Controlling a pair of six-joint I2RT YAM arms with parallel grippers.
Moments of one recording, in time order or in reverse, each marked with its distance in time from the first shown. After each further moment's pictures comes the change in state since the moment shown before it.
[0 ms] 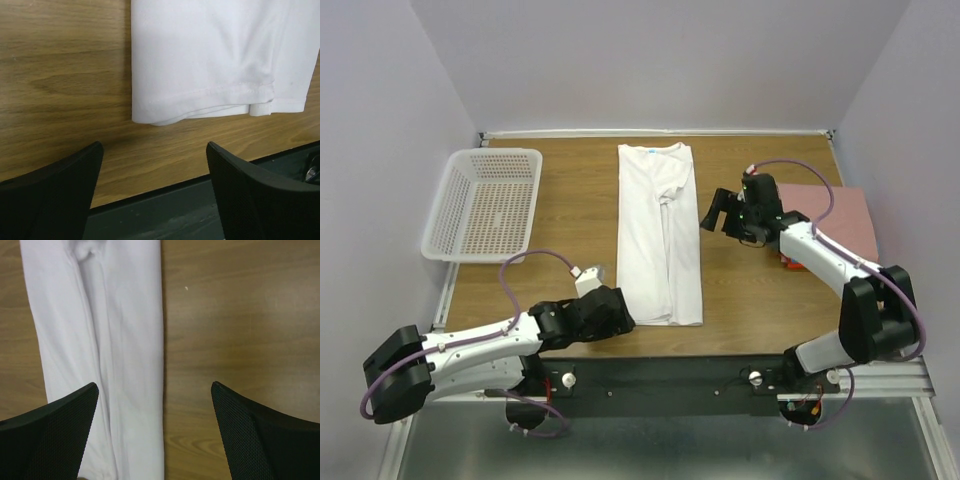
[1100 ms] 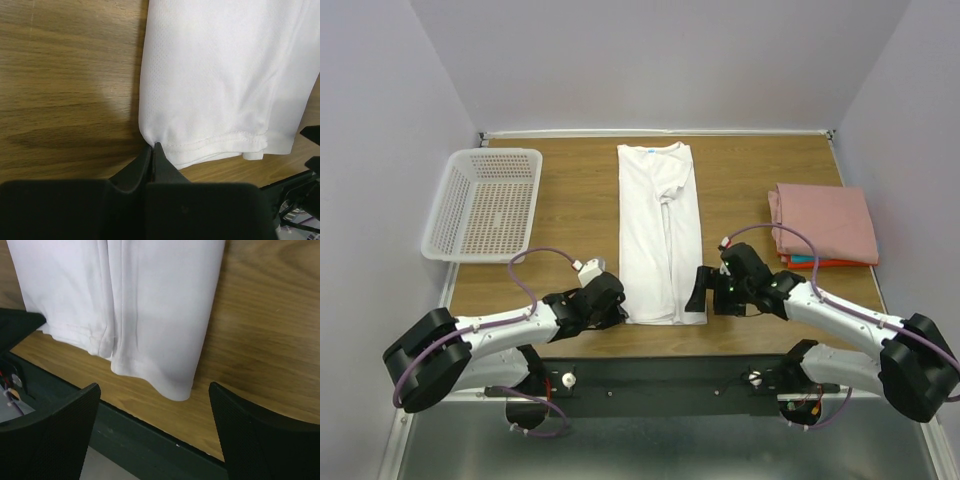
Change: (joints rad) left arm 0.131 0.190 -0.025 0.243 0.066 -0.029; right arm 0.347 -0.405 -0.512 -0.093 -0.117 0.208
